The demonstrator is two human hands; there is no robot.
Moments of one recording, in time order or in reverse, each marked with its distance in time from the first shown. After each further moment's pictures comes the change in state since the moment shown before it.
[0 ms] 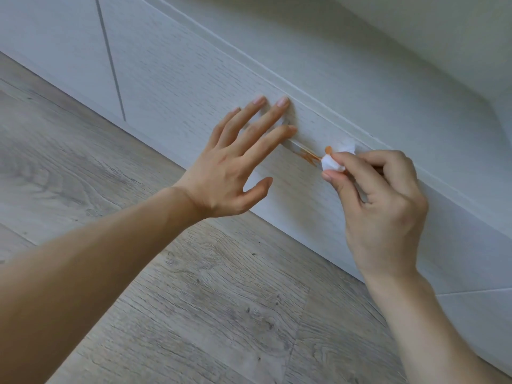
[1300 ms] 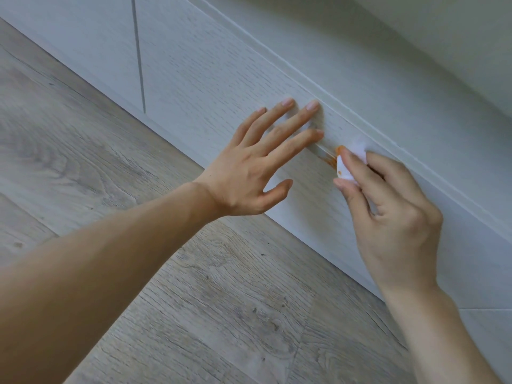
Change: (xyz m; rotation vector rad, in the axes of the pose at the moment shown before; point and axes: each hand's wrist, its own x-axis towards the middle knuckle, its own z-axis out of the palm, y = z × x) left_hand 0.000 0.000 -0.003 0.006 -0.009 -0.016; right_hand 0.000 -0.007 0.005 -0.021 -0.051 -0.086
